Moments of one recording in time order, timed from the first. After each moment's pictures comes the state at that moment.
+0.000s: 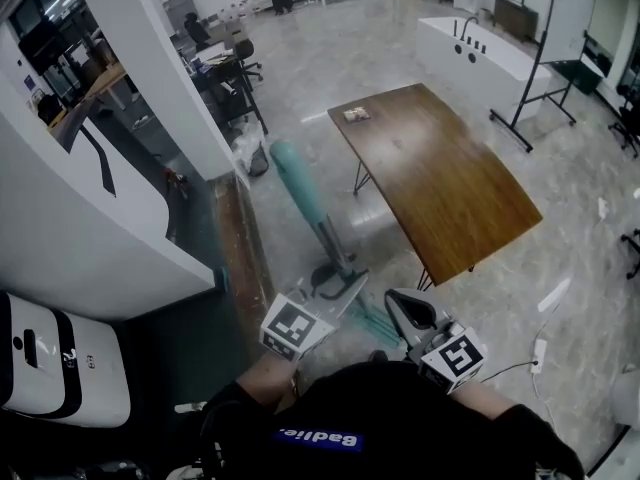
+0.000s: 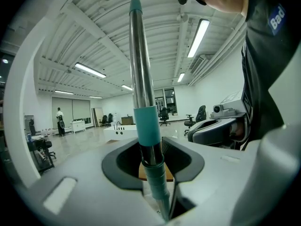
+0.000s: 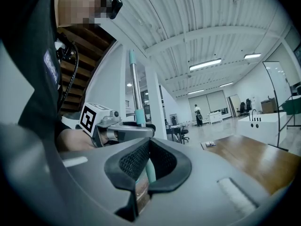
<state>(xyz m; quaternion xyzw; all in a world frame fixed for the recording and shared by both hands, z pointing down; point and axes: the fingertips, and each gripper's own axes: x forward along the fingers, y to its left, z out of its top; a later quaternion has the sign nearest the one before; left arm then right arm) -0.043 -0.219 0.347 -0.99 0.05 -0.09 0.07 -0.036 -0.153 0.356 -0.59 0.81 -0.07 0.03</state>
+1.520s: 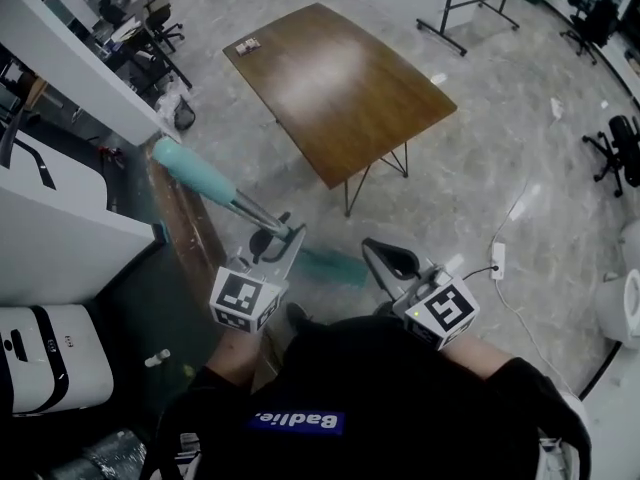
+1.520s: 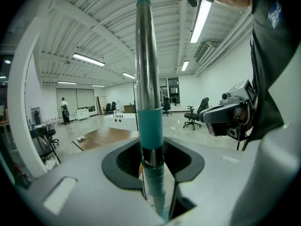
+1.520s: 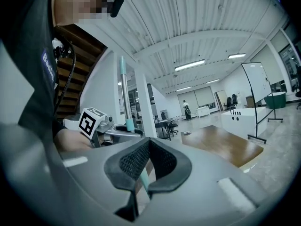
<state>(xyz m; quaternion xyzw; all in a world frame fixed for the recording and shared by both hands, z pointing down) 0.056 -0.026 0.398 -0.98 0.08 -0.16 0.03 0.107 0.079 0.383 -0.63 0.77 -0.11 0.03</state>
